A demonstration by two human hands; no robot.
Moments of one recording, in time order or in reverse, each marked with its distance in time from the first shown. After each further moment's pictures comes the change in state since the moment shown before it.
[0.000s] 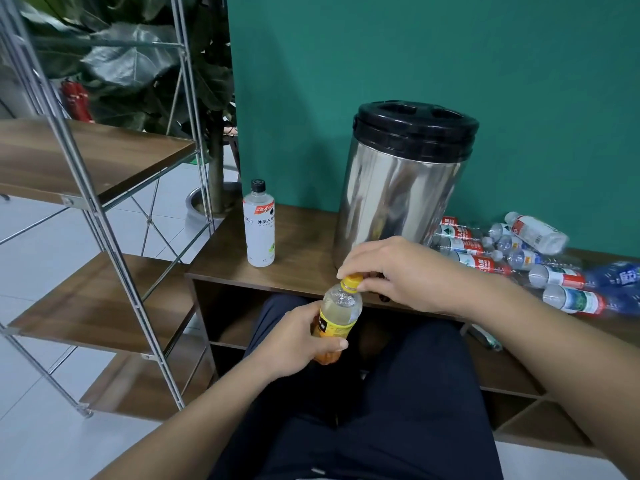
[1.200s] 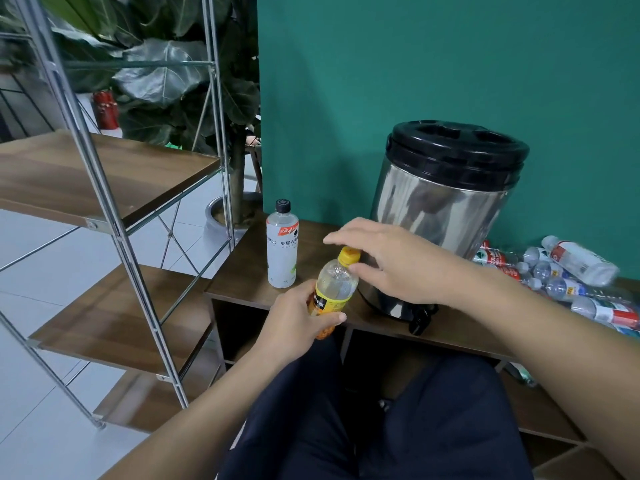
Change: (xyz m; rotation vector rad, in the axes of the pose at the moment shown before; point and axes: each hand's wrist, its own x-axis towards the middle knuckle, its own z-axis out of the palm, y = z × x) left_hand 0.037 0.006 -0.064 0.084 0.299 0.009; right_hand 0.082 0.004 -0.018 -0.028 0.046 0.102
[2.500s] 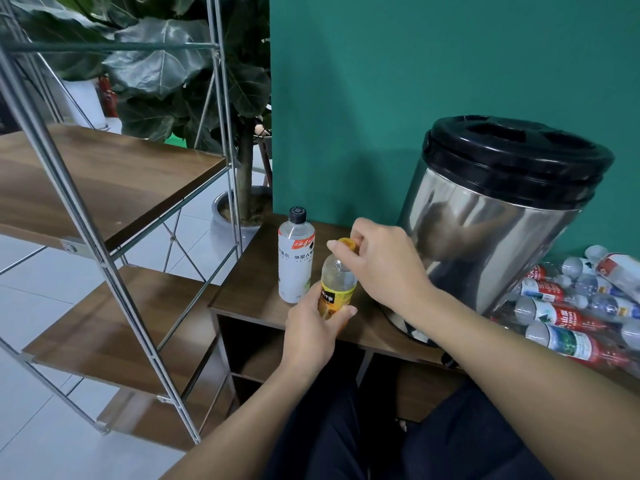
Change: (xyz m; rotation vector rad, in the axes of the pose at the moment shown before) left_hand 0.051 -0.036 0.025 -0.070 0.236 -0.173; right_hand 0.097 0.020 0.072 0.074 0.460 0.373
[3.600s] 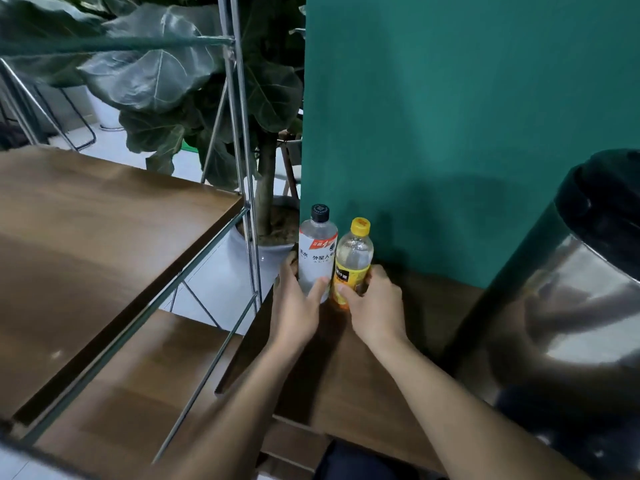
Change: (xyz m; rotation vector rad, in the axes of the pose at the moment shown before) left_hand 0.214 -0.058 -0.058 -0.011 0.217 -0.008; right_hand 0.114 0.017 0.188 0.335 -0.030 0.503
